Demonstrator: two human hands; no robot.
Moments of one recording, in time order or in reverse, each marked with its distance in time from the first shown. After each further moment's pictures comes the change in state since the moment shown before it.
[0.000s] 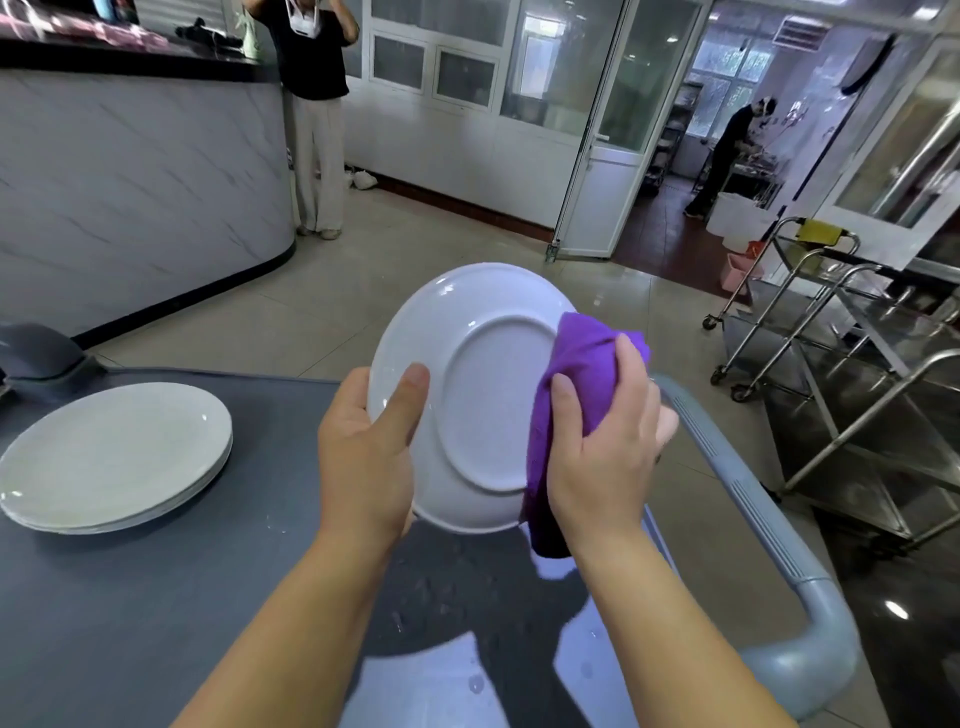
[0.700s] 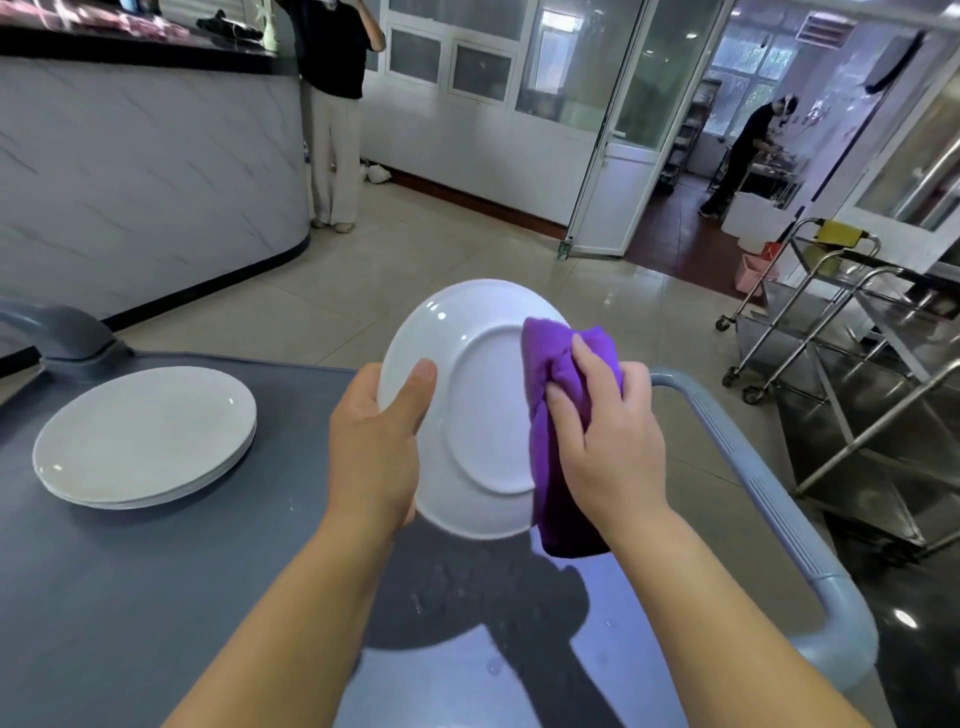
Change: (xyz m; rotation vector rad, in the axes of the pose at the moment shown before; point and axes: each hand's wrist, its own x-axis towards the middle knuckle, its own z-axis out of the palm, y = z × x) left_hand 0.004 -0.002 -0.019 0.031 0.017 -0.075; right_hand 0.004 0.009 -0.001 -0.175 -0.312 -0.185
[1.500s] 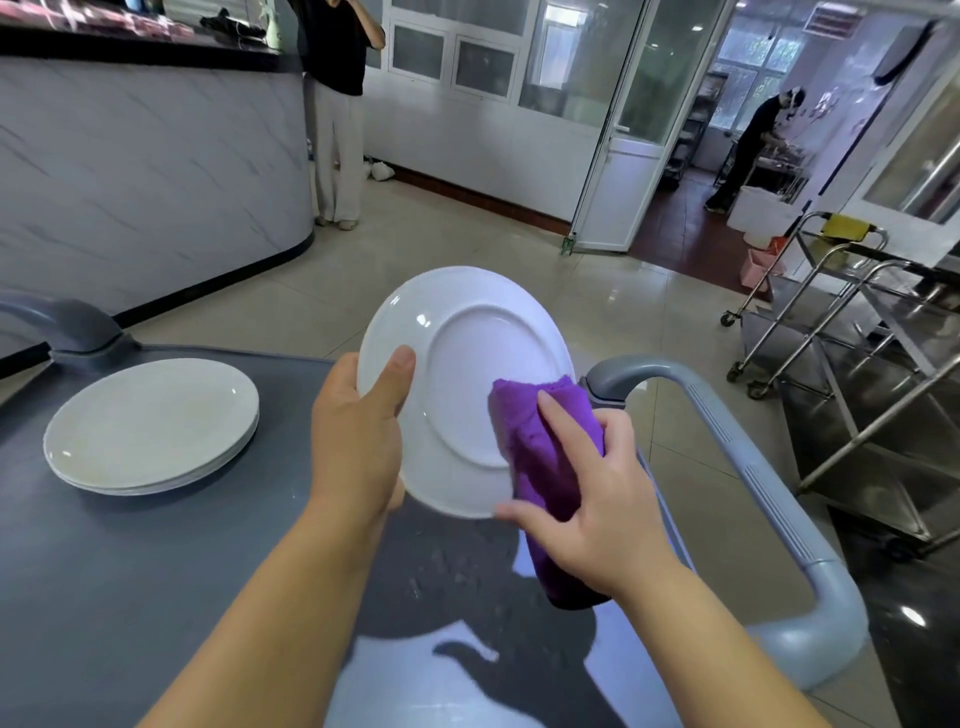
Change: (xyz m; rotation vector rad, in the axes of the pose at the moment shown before) left_hand -0.007 0.009 -0.002 -0.040 0.036 -0.052; right_hand -0.049 0.010 -0.018 0.058 -0.195 -0.183
